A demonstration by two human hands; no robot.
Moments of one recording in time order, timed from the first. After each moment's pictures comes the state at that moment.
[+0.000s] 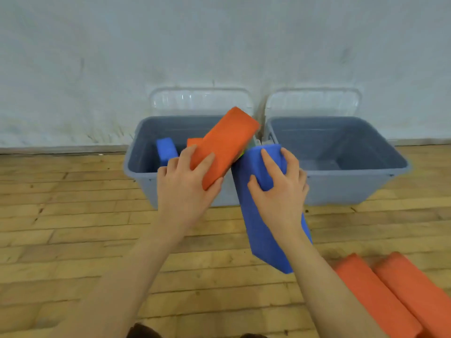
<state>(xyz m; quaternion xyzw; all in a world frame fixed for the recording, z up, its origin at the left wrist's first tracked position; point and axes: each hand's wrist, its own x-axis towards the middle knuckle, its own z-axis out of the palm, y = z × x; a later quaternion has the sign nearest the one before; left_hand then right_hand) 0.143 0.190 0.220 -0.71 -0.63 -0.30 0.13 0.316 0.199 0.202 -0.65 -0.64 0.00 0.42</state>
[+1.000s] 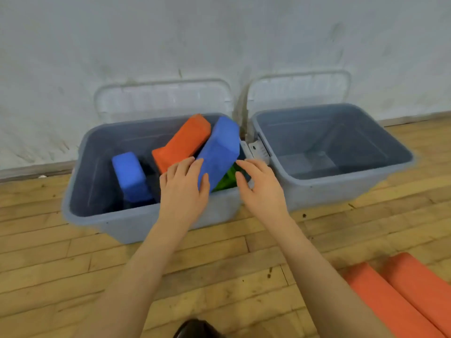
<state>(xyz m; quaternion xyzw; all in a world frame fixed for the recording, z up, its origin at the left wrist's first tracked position) 0.149 0.366 0.144 -0.74 -0.61 -0.28 -0.05 0.315 0.357 0.139 -0.61 -0.69 0.12 0.38</state>
